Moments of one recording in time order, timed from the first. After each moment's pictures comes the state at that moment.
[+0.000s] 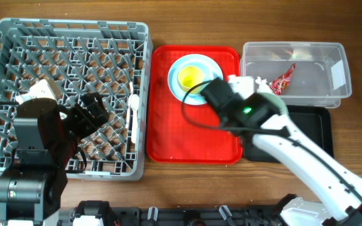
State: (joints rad) left arm -0.05 0.84 1.15 -1.01 -0.06 -0.57; right arm 0.65 1.44 1.21 -1.16 0.45 0.66
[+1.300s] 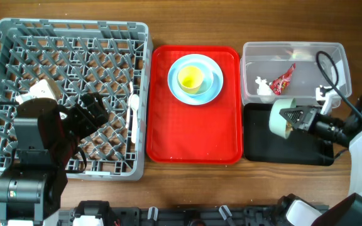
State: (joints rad) left arm -0.05 0.84 1.15 -1.01 -0.06 -0.57; right arm -0.57 1.32 0.82 -0.91 -1.05 -0.22
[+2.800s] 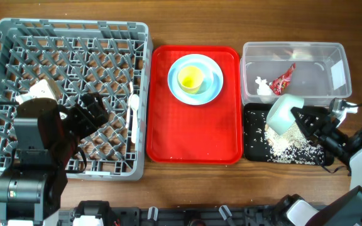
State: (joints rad) left arm -0.05 0.84 1.15 -1.01 -0.06 -0.57; right arm -0.76 1.32 0.65 -0.76 -1.50 -0.03
